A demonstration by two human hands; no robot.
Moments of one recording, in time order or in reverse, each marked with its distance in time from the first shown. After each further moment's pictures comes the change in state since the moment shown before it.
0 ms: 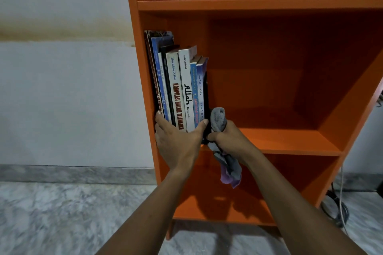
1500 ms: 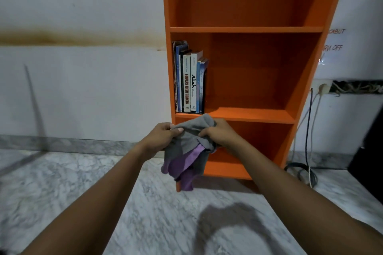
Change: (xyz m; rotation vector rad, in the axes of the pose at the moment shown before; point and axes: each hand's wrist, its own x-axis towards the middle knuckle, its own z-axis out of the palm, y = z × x) left_hand -0.062 0.012 -0.212 -0.136 -0.874 -0.209; right_hand -0.183 -0.057 0.034 -0.035 -0.042 0.079
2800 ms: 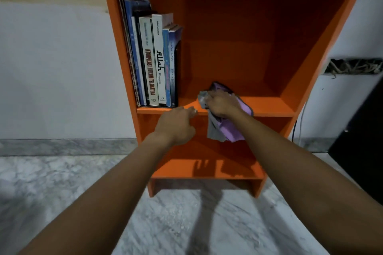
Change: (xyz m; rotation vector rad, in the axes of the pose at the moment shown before) left_hand 0.161 0.002 0.099 0.941 -0.023 0.431; right_hand 0.192 0.078 -0.096 -1.057 0.223 -0.094
